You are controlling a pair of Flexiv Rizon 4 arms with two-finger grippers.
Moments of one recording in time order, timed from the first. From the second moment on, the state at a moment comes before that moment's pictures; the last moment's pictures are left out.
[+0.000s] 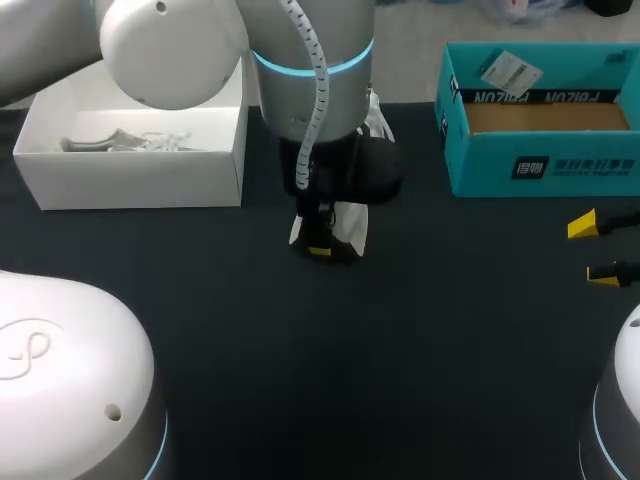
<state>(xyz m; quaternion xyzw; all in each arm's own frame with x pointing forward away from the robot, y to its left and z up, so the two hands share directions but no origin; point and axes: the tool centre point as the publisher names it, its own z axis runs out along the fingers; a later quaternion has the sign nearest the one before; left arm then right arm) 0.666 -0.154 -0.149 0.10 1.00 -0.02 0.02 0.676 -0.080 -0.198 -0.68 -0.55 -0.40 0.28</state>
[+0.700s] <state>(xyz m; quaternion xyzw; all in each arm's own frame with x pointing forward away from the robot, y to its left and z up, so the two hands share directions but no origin) 0.714 -0.042 -0.138 0.09 1.00 0.03 0.00 0.676 -0.080 -0.198 -0.68 -0.55 -0.40 0.28</state>
